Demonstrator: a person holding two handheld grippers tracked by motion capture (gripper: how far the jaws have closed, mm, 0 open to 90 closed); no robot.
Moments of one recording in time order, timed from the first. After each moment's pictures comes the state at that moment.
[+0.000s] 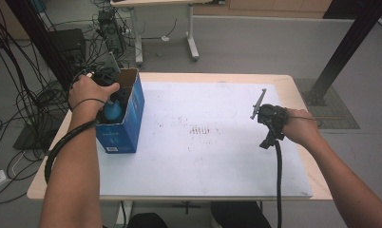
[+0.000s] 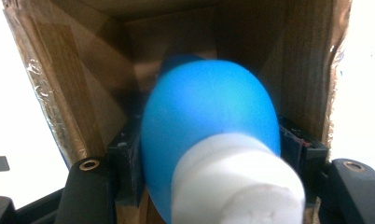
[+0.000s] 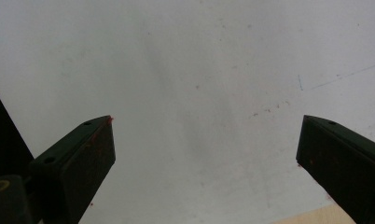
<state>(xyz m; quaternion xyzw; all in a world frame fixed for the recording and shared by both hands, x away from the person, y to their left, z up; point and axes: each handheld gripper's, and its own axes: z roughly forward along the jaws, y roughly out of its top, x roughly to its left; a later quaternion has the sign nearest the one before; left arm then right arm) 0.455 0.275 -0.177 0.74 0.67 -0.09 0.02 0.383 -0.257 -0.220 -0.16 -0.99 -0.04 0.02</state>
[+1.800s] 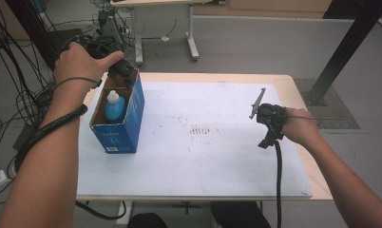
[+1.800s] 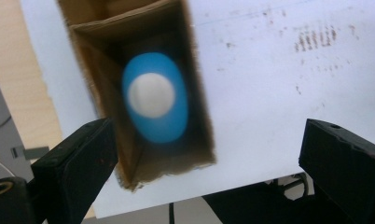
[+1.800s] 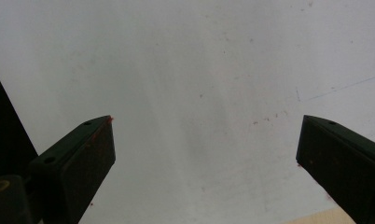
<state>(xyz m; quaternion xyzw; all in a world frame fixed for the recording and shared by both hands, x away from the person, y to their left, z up) 0.418 0.226 -0.062 0.78 0.62 -0.03 0.05 0.377 -0.254 -0.213 -0.15 -0.99 -0.05 0.02</state>
